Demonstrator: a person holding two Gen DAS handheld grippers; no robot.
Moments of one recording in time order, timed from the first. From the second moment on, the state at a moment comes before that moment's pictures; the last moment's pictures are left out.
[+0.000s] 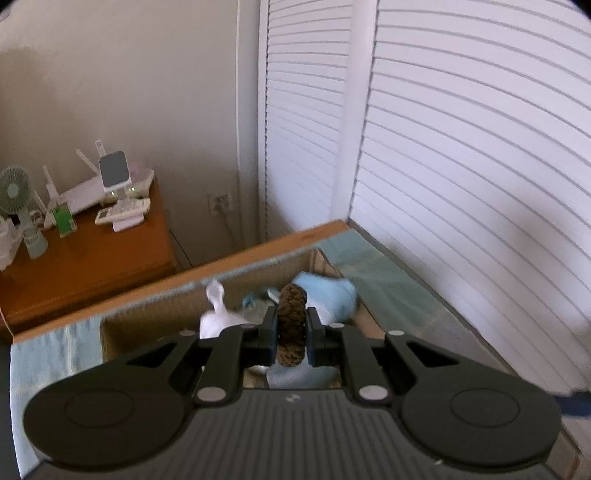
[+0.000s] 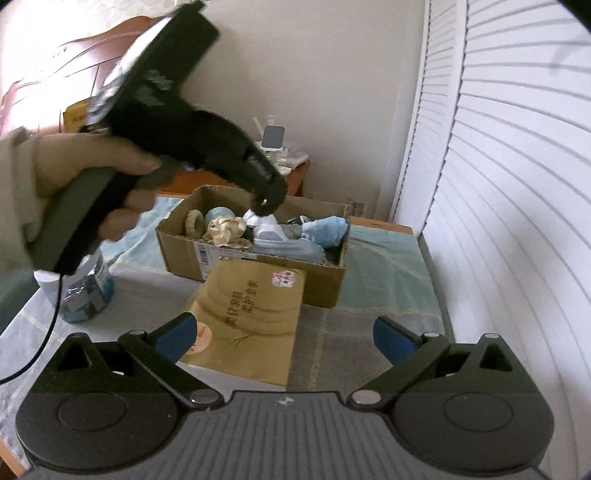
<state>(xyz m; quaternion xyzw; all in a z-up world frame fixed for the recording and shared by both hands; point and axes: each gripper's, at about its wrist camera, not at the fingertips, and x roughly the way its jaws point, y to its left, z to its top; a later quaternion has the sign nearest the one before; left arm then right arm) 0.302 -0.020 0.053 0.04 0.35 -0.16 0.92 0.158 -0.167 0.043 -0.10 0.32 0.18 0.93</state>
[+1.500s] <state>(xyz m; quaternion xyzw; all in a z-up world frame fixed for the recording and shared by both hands) 0.117 0.023 0.071 0.02 0.35 0.02 0.93 0.154 -0.156 0.073 -0.07 0.38 0.06 0.92</state>
